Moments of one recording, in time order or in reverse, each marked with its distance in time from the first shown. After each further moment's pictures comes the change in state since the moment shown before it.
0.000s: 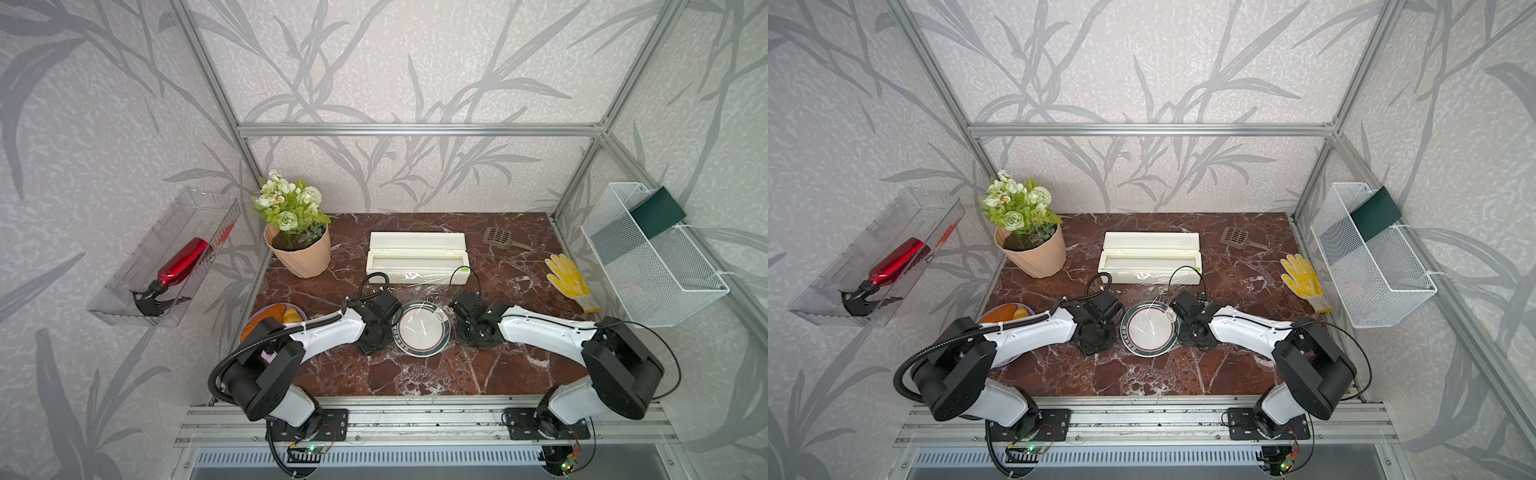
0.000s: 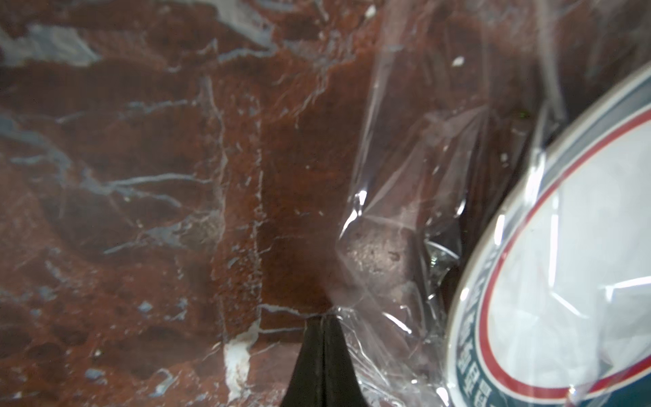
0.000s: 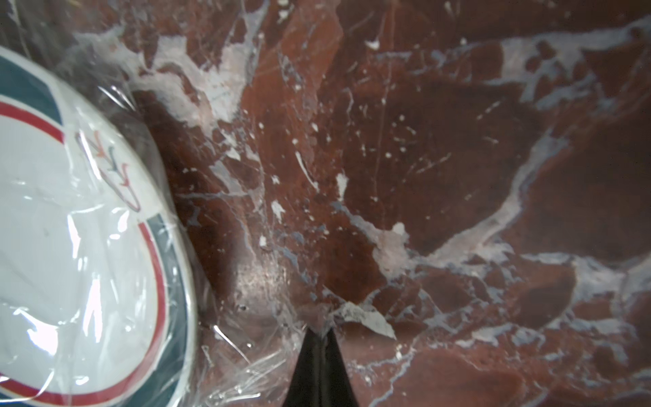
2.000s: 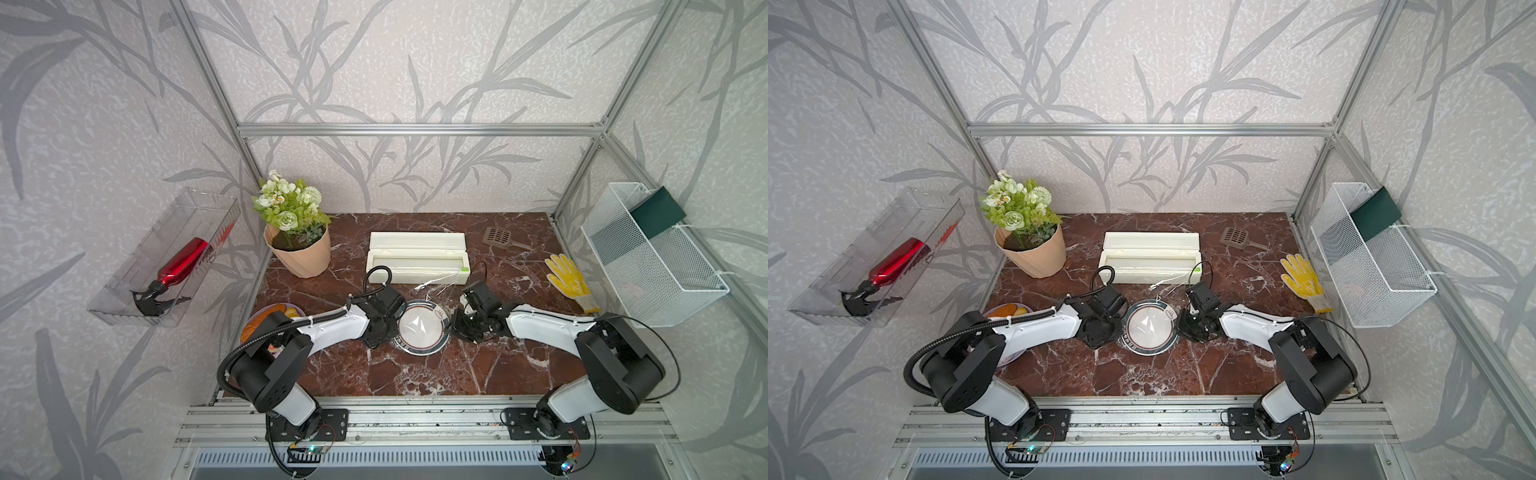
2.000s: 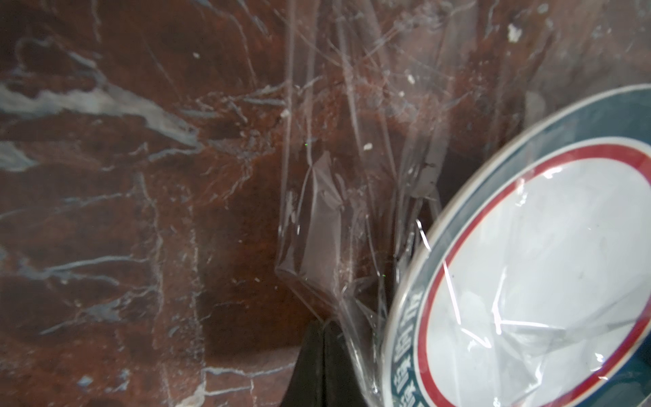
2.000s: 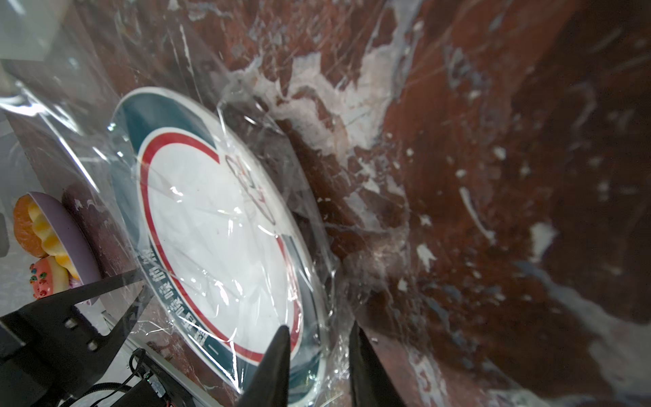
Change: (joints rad) left arm 0.006 0.039 0.022 0.101 -0.026 0.011; right arm -0.159 -0.002 -0.103 0.340 -0.459 0.065
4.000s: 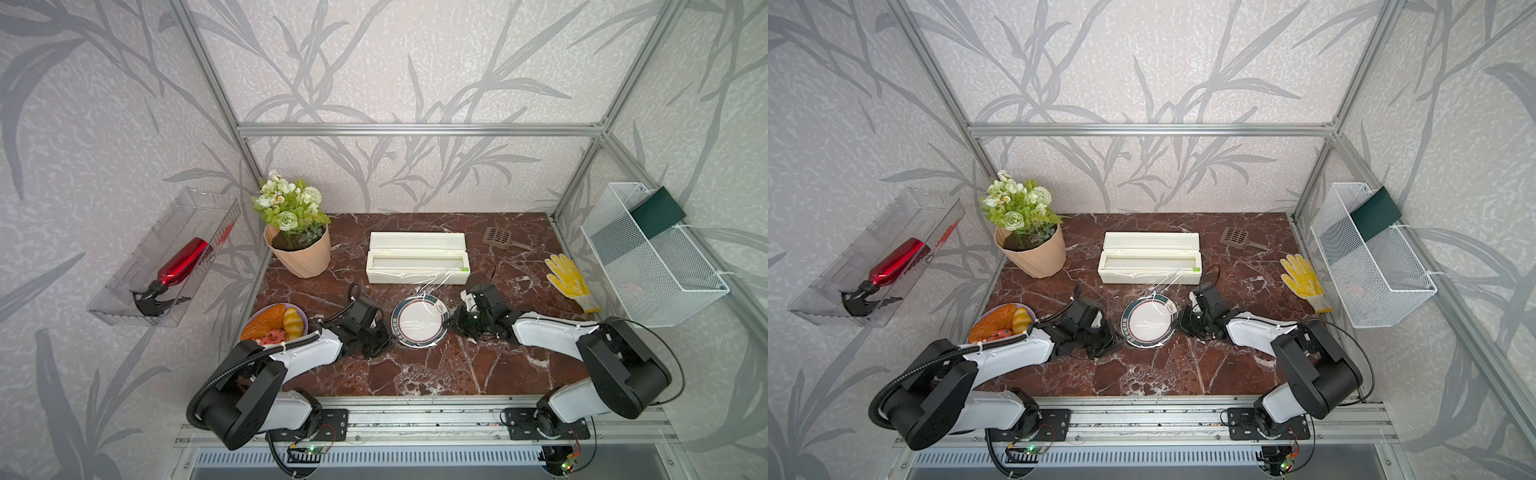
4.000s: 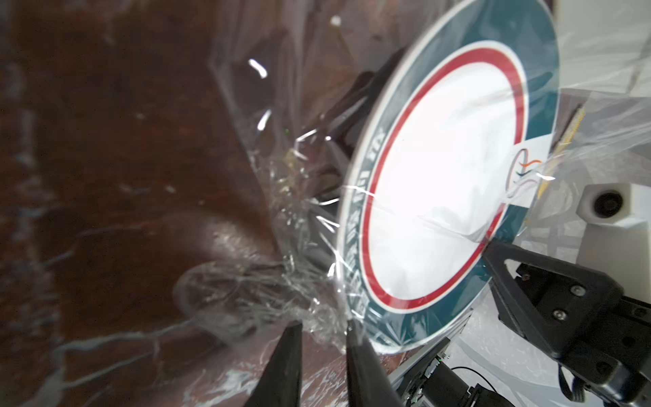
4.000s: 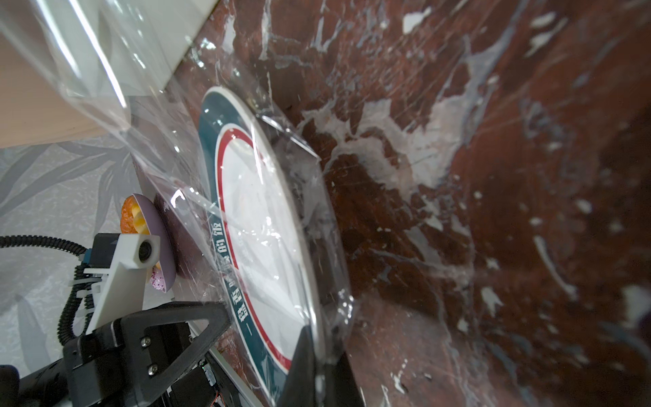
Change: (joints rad) left arm 0.112 -0.223 -0.334 0.460 0.431 -0.208; right arm -0.046 -0.038 -0.118 0.283 -0.103 0.065
